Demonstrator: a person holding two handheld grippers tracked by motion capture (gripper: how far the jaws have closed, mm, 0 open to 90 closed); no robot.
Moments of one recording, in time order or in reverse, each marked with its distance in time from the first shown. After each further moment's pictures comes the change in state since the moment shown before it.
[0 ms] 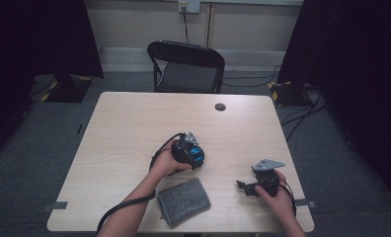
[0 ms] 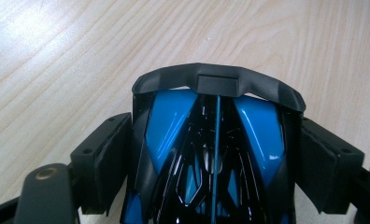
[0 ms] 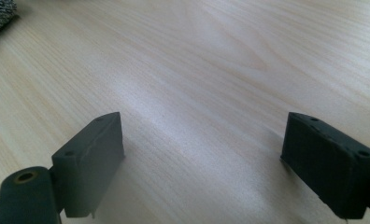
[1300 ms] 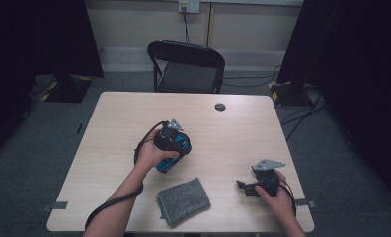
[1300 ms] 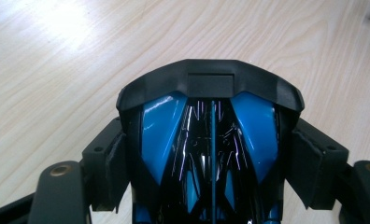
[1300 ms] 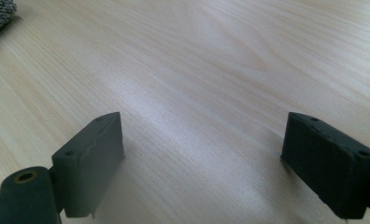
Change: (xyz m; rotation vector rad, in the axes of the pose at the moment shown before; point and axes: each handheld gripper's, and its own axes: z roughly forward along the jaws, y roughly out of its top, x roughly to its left) left arm 0.021 0.005 -0.069 -0.047 0.105 -0.135; right arm 0.000 0.000 0.000 0.000 0.000 0.000
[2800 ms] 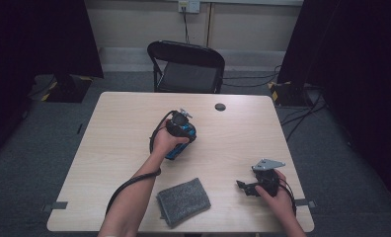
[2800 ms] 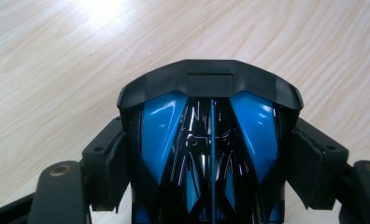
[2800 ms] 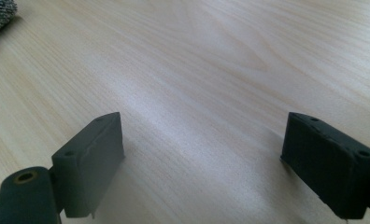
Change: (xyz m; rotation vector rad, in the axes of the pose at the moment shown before) left arm 0.029 0.032 0.061 0.075 0.118 -0.080; right arm 0.000 0.000 0.000 0.000 0.004 -0.002
